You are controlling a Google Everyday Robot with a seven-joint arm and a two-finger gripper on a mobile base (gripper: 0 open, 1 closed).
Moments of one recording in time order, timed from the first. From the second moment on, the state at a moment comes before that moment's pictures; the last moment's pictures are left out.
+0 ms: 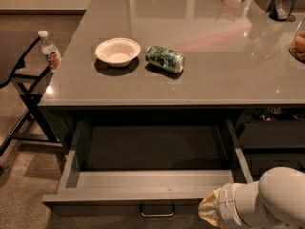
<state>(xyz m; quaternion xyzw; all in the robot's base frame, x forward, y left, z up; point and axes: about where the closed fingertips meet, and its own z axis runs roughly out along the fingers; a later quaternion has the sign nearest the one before) 0.313 -0.148 0.649 -0.65 0.72 0.07 0.21</state>
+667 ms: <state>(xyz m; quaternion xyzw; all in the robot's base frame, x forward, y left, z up) 0.319 -0.150 0.642 -0.65 0.72 0.09 0.21</state>
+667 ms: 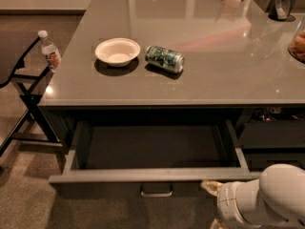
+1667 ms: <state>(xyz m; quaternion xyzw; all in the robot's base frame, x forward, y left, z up) 0.467 -0.155 0.648 -0.69 0.67 0.11 0.27</state>
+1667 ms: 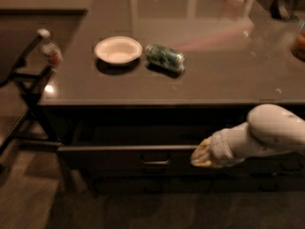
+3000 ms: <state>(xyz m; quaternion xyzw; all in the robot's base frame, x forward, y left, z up) 0.465 -0.154 0.649 -0.69 0.67 0.11 0.27</state>
